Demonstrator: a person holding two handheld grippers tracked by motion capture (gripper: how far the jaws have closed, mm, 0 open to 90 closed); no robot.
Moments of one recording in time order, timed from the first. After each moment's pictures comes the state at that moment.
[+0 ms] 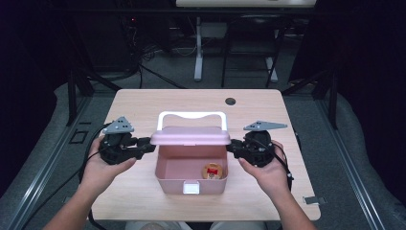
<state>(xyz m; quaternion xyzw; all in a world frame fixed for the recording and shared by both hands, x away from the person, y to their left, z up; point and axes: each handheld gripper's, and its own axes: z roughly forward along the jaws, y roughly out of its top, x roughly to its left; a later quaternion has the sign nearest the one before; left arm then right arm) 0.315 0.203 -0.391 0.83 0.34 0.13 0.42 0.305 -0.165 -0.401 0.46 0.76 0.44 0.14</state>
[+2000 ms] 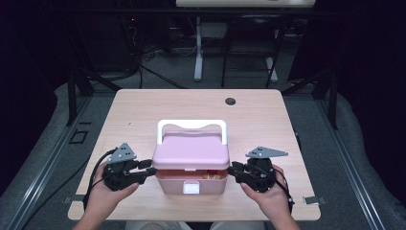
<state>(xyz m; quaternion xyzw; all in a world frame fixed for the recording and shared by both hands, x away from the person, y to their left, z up) 0.279 0.204 -0.446 0.83 0.35 0.13 0.42 0.267 -0.173 -0.452 0.46 0.76 0.44 0.12</state>
